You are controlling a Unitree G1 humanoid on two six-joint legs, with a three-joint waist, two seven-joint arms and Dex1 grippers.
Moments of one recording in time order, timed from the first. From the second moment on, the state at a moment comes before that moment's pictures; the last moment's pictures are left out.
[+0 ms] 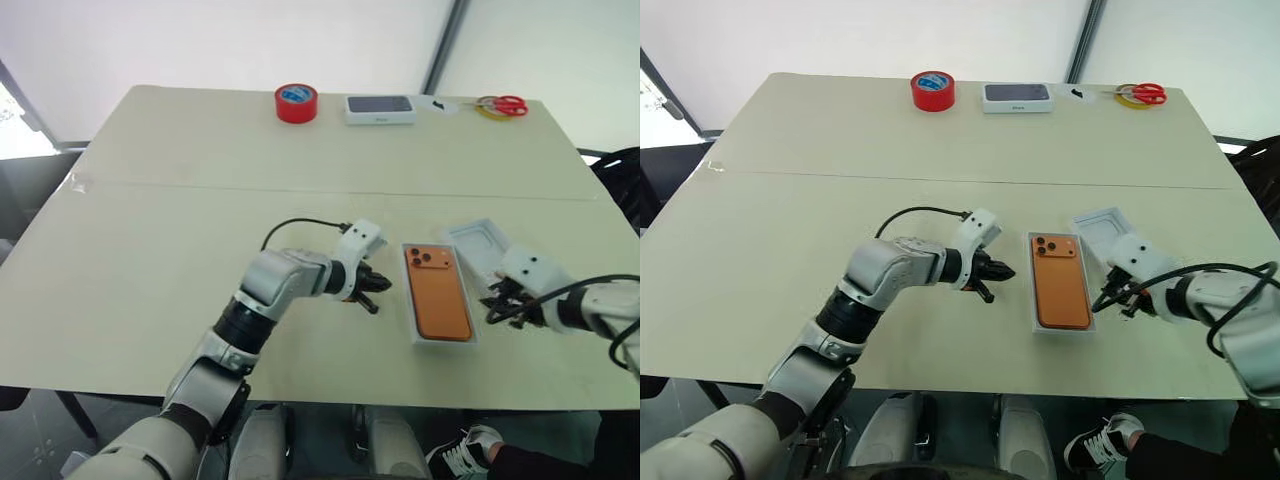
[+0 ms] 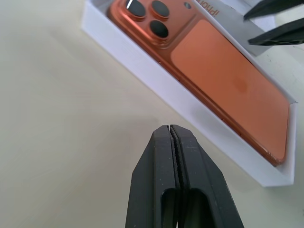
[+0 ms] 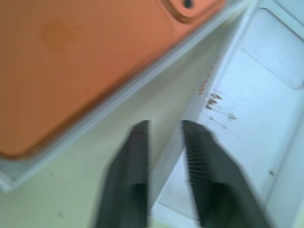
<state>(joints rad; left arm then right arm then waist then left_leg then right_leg) -0.72 0.09 -0.31 0.06 -0.40 1.12 -0.56 -0.01 -1.07 -0.19 -0.40 0.17 0.82 0.92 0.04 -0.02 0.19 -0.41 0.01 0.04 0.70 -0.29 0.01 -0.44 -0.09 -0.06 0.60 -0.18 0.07</state>
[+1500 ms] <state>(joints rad) -0.44 0.43 -0.41 -0.32 -0.29 0.51 -0.91 -0.68 -1.00 0.17 0.10 0.28 1.26 0.86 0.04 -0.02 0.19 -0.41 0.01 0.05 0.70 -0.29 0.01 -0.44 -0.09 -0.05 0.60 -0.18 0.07</state>
